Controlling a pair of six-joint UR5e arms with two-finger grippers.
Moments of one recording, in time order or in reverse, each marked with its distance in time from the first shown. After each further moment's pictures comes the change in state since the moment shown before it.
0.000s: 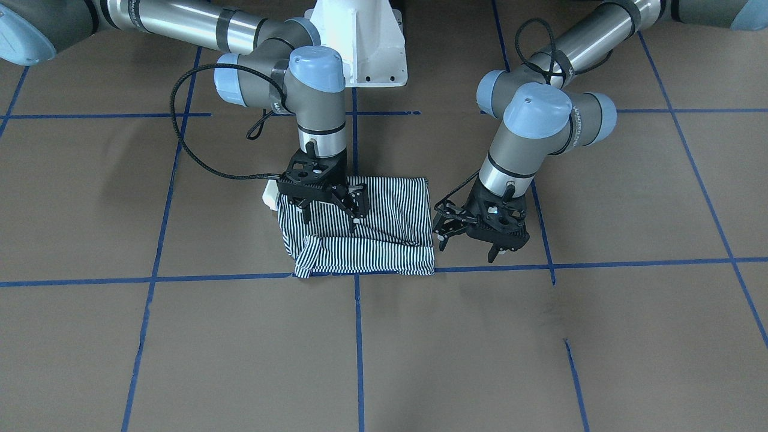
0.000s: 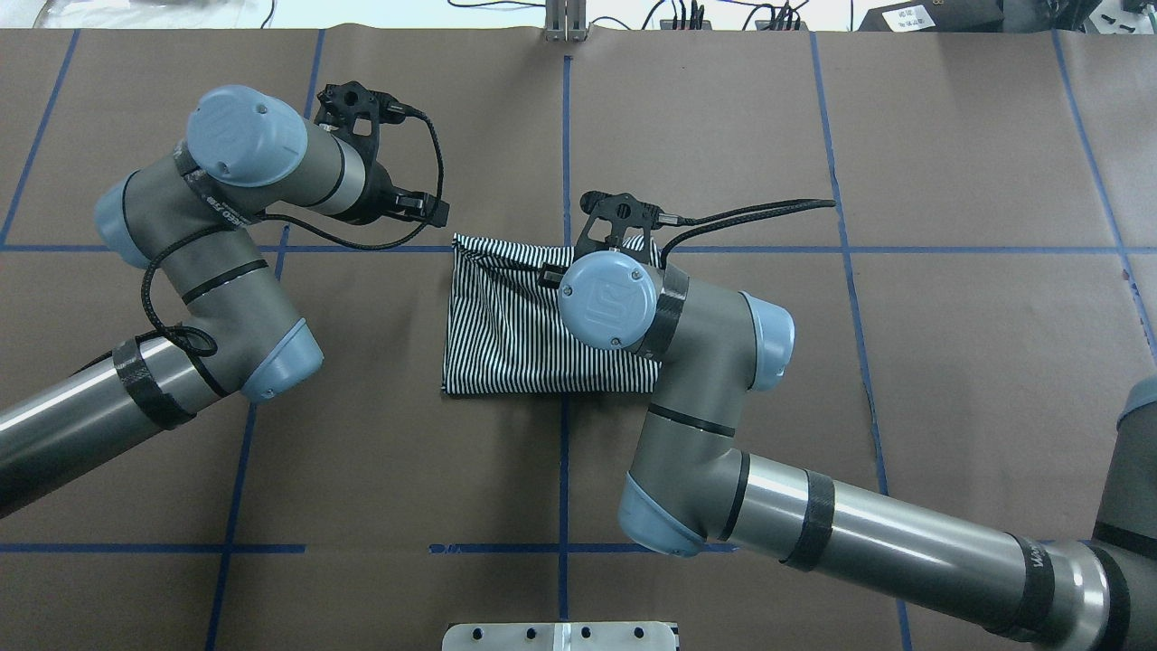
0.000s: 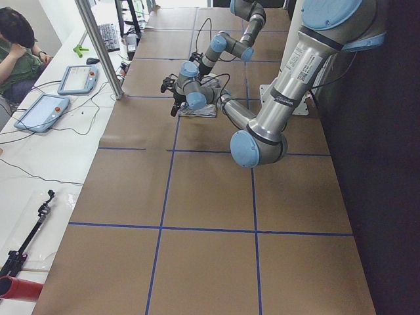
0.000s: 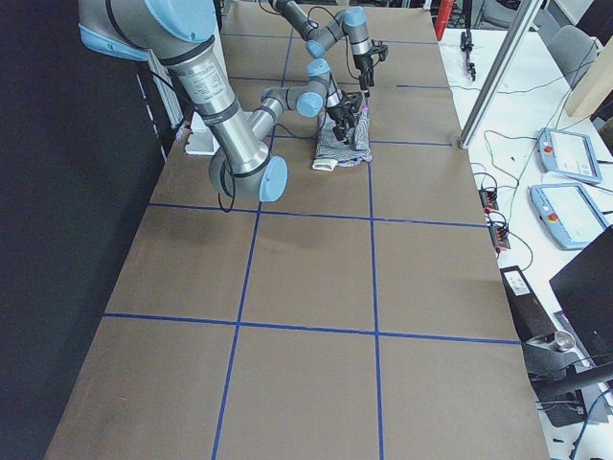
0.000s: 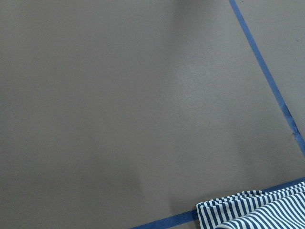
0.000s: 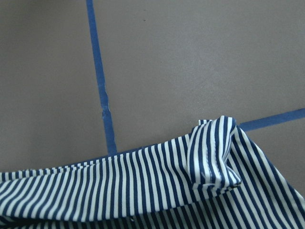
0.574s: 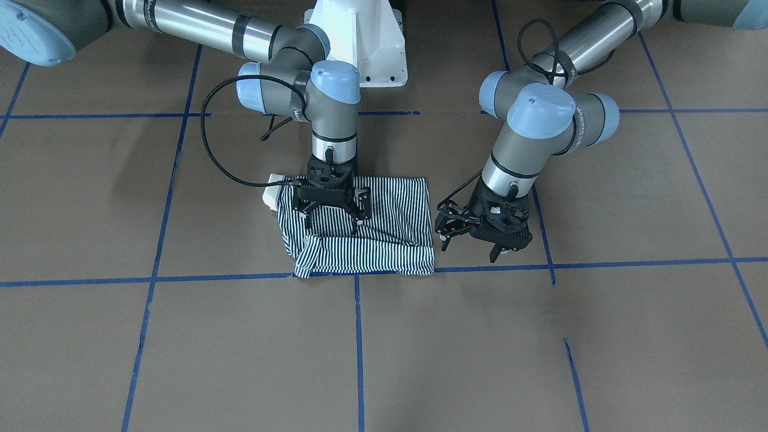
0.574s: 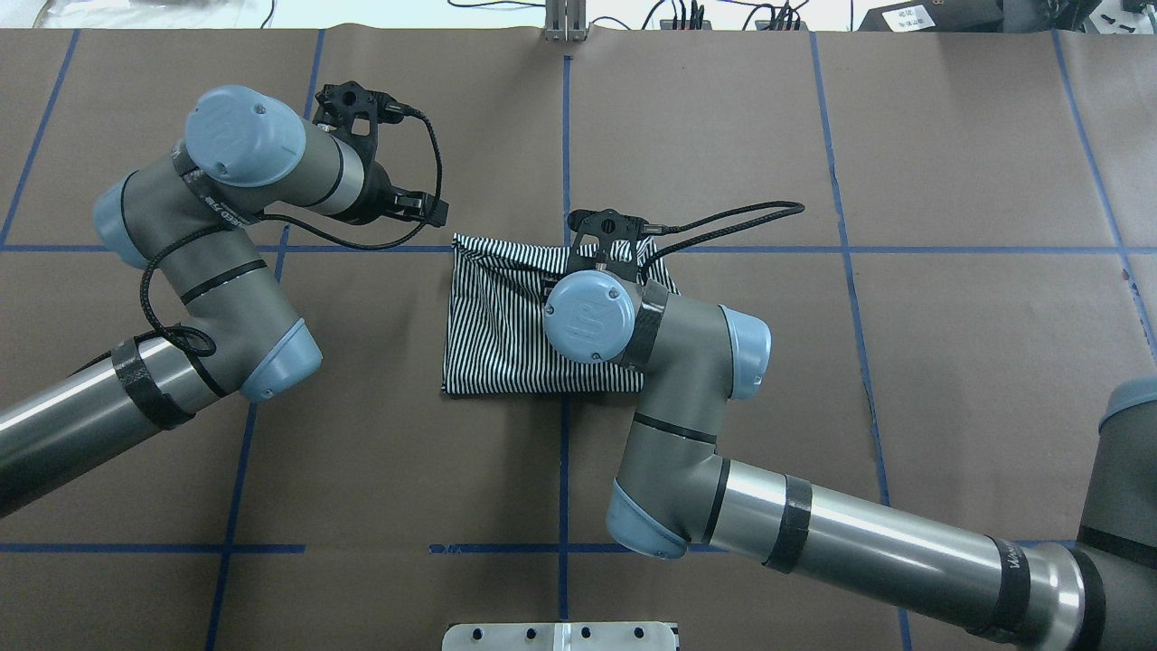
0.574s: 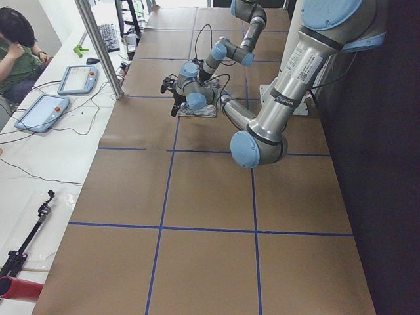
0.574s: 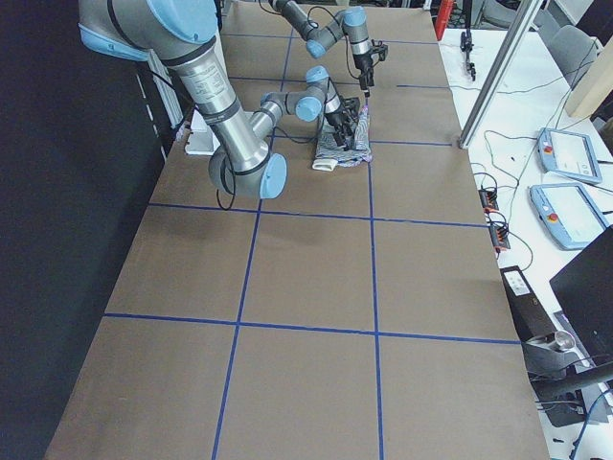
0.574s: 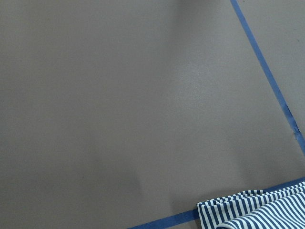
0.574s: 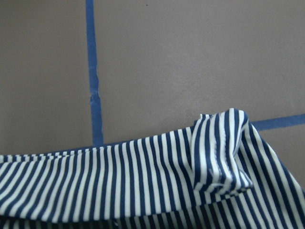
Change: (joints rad) left arm -0.001 0.001 0.000 -0.002 0.000 -0.006; right arm -0.010 0.027 -0.088 -0.002 -0.037 -0.058
